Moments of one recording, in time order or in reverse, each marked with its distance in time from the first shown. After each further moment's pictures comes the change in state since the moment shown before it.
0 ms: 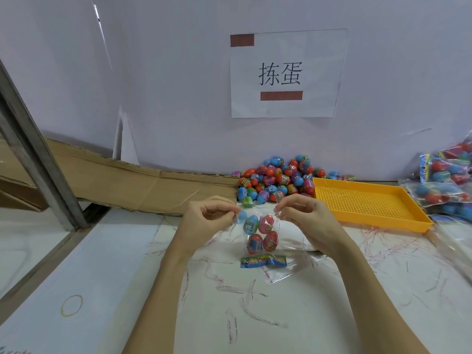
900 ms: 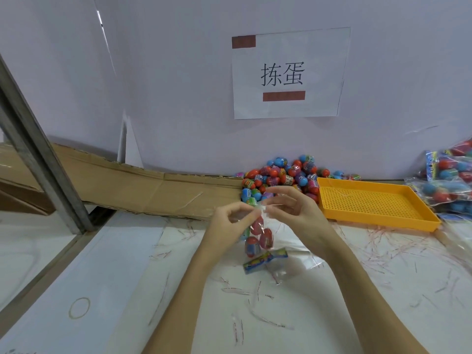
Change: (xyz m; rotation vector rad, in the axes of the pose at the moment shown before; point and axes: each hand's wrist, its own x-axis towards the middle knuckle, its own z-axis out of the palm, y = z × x) left_hand 0.005 0.000 0.039 0.052 -0.015 -0.166; right_hand 0.001 -0.004 0.028 -0.008 -0.037 -0.131
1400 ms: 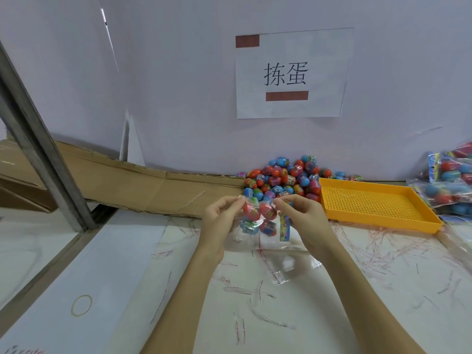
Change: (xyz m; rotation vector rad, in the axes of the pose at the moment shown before) left_hand 0.002 0.004 0.000 -0.375 0.263 -0.240; right_hand 0.006 0.010 0.006 -0.014 0.244 0.131
